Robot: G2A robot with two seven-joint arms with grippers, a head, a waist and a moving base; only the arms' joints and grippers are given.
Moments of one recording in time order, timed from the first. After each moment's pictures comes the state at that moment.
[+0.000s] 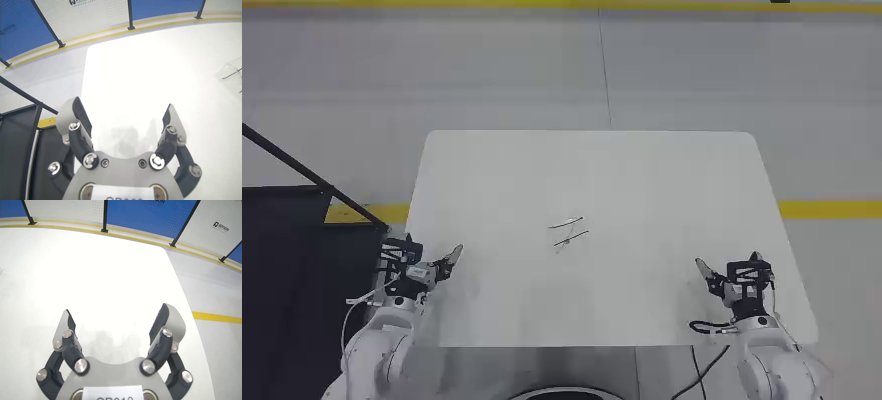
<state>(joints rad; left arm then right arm) 1.73 -1.15 -1.60 -1.80 1.33 0.00 0.00 -1.73 -1.15 1.60 -1.80 -1.33 0.00 0.00</state>
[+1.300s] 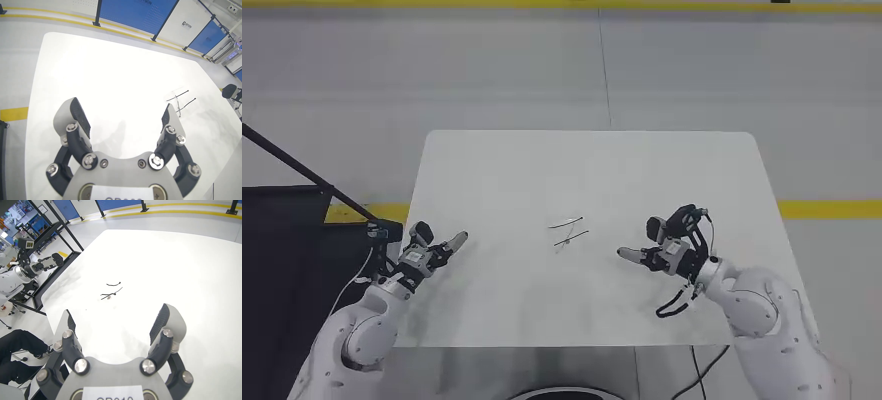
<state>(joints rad) 1.62 -1.14 -1.70 -1.73 0.81 -0.36 -0.18 -1.29 -1.15 1.41 -1.69 -0.71 -0.59 0.59</state>
